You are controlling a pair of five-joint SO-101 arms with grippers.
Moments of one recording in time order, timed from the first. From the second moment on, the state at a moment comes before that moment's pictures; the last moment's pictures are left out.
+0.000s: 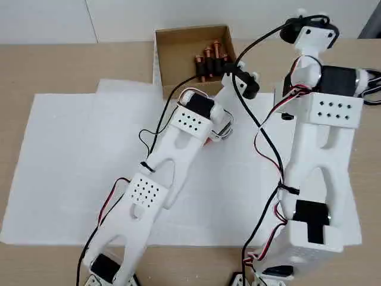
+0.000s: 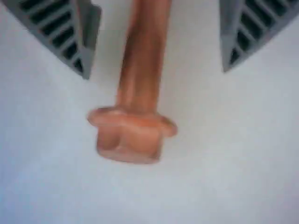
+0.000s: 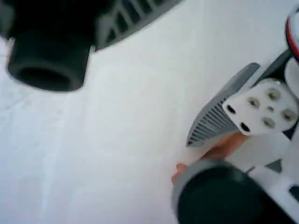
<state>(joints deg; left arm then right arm) 26.8 70.7 -78.6 90.0 -8.0 4.9 7.2 -32.8 98.2 3.6</state>
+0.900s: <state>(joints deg) 29.2 71.5 -83.5 94.5 -8.3 4.9 7.2 -32.8 98.2 3.6</state>
